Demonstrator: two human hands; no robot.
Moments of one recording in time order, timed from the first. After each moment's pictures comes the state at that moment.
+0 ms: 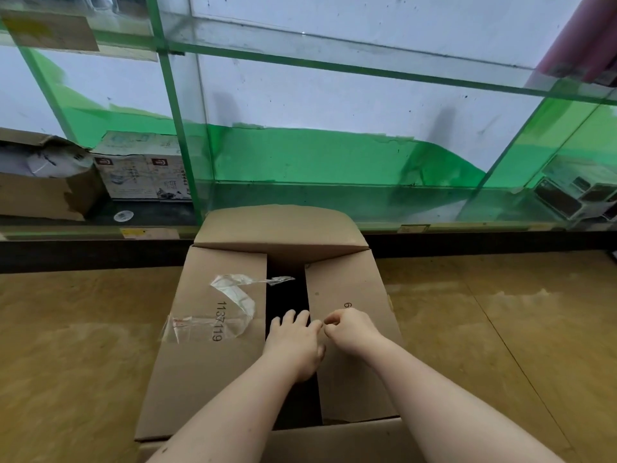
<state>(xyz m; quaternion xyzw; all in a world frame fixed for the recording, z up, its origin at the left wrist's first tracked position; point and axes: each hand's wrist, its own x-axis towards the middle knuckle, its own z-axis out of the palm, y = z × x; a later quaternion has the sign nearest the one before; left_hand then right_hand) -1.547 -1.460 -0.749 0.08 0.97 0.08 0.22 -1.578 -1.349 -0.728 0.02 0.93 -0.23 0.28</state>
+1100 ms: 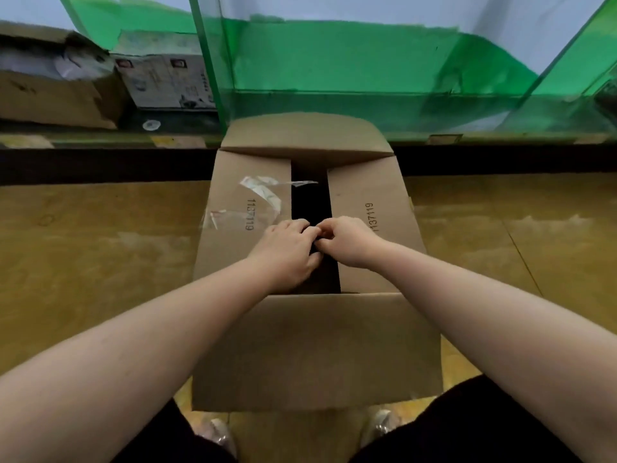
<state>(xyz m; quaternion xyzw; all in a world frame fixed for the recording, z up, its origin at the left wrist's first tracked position) -1.481 -1.500 -0.702 0.10 0.98 0.12 0.16 -1.527 -1.378 -0.701 -0.18 0.93 -0.20 0.24</state>
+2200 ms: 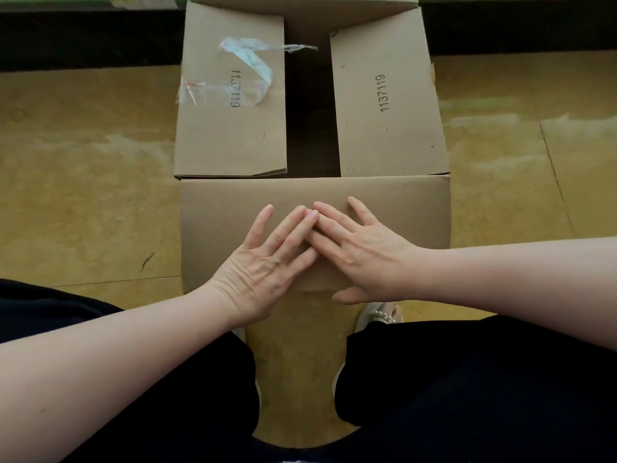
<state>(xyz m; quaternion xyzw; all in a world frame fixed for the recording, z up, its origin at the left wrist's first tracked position) -1.324 -1.503 -0.781 0.33 0.94 -0.05 -0.04 -1.390 -1.318 -0.736 -0.51 0.83 0.11 0.19</state>
